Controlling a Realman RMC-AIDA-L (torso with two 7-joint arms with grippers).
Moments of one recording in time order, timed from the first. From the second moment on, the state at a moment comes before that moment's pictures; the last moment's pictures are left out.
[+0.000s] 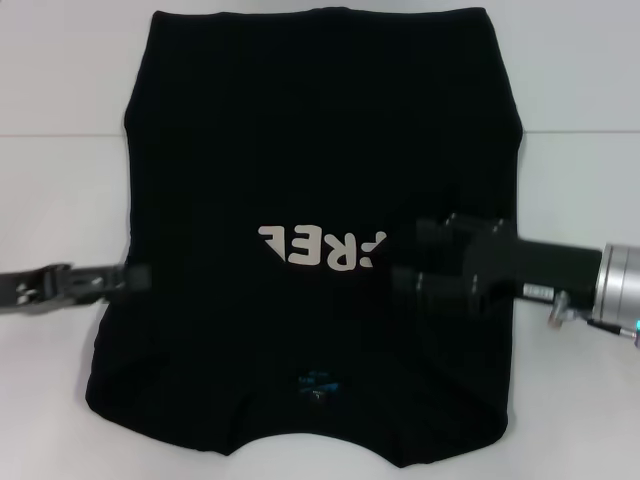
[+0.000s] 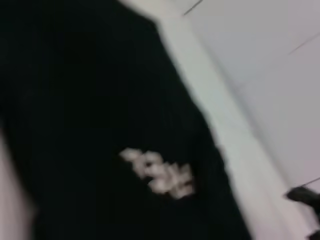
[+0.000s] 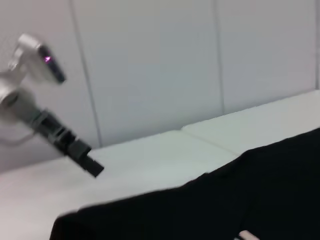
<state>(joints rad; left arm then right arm) -0.49 -1.92 0.52 0.67 2.17 1.64 -2.19 0.61 2.04 -0.94 -0.43 -1.68 -1.33 1.12</state>
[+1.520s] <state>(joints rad) -0.56 -2.03 0.69 0.95 2.66 1.54 -2.38 0.49 2.03 -0.92 -0.46 -1.71 -1.40 1.05</state>
